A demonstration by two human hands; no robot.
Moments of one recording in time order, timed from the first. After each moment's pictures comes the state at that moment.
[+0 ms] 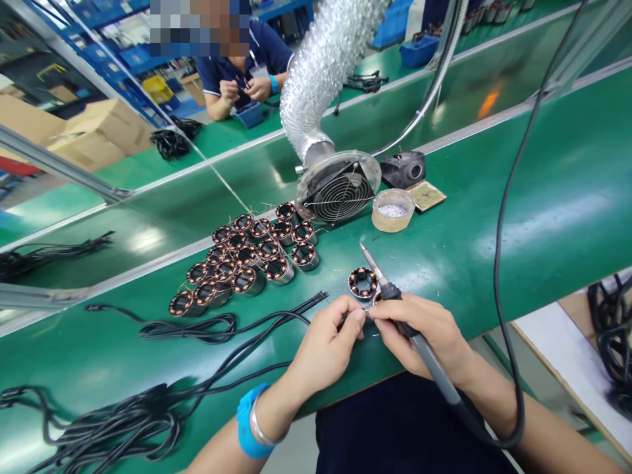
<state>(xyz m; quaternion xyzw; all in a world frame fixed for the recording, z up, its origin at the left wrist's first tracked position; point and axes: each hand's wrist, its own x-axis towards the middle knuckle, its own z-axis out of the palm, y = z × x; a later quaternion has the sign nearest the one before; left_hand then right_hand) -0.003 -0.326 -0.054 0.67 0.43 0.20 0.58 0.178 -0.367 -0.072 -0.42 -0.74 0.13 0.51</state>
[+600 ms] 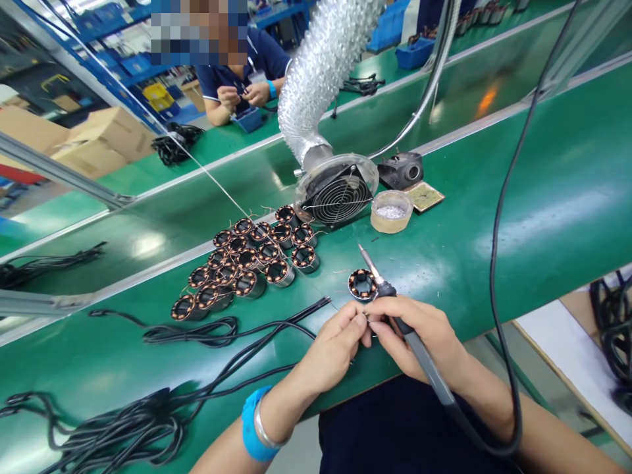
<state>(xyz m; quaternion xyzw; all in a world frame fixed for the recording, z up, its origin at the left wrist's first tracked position) -0.003 -0.331 -0.073 0.54 0.39 0.17 0.73 0.170 -0.370 -0.072 -0.44 -0.71 0.16 0.52</state>
